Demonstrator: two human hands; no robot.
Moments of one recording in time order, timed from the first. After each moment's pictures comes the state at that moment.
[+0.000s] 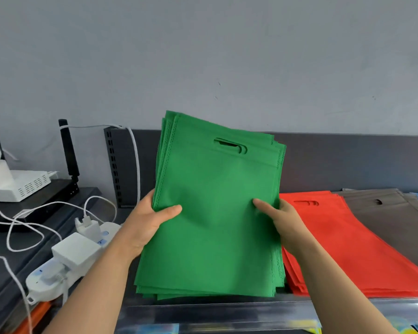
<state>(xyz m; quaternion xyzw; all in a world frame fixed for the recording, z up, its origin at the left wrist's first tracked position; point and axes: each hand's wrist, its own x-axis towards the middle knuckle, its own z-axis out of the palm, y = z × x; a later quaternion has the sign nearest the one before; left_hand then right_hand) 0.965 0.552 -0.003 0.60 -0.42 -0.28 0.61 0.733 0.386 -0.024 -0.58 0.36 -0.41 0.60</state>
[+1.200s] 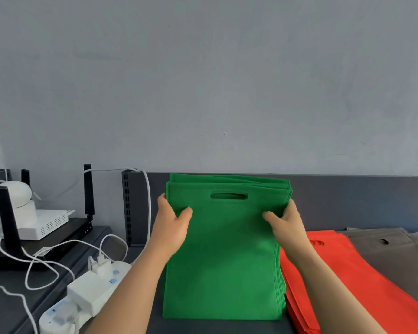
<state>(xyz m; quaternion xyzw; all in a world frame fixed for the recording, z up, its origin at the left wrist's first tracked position) 0.931 0.544 0.065 0.66 -0.43 -0.09 0.61 0.744 0.398 0.045 -0.65 0.28 -0.54 0.46</state>
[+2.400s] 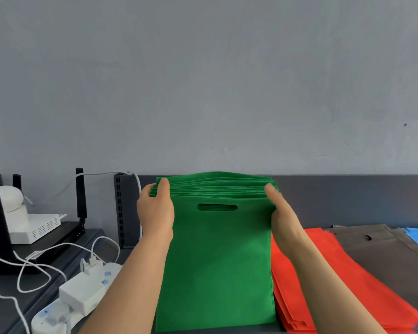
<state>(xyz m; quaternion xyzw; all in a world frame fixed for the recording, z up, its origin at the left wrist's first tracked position) 0.897 0.539 0.105 0.54 -0.22 -0.08 0.81 0.721 0.415 0.072 -0.56 0.21 -0.48 0.64</state>
